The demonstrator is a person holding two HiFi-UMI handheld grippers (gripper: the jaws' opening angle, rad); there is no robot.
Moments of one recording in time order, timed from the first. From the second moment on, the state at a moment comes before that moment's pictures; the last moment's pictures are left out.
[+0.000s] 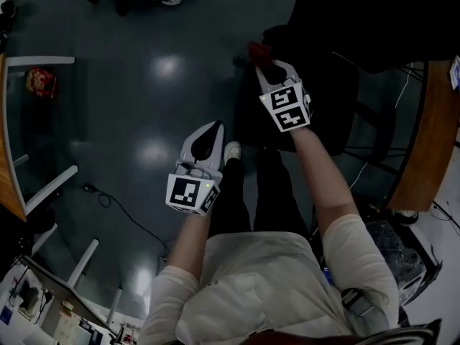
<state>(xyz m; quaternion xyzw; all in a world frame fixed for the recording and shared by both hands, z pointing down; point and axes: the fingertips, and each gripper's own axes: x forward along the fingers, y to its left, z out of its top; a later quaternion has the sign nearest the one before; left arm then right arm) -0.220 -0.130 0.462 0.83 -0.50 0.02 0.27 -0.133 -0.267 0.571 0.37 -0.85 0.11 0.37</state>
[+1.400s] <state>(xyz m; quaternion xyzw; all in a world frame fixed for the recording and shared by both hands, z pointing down) -0.154 -0.120 0.528 0.85 -0.42 0.11 0.29 -0.050 -0.186 0.571 0.41 -0.82 0.26 0.30</state>
